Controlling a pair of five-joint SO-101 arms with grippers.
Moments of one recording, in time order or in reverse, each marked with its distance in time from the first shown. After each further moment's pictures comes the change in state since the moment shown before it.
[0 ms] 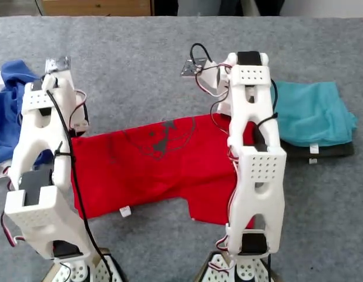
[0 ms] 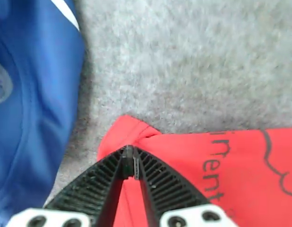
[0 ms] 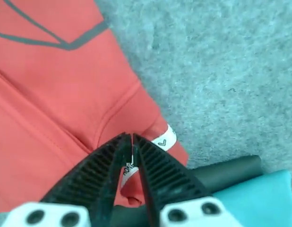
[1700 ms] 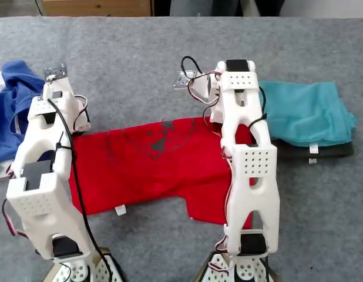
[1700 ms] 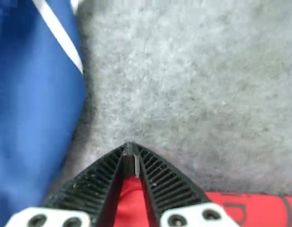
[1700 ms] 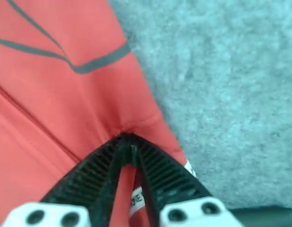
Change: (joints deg) left arm -1.4 7.8 2.8 -17.6 5.5; right arm -1.8 9.3 -2.6 0.1 1.6
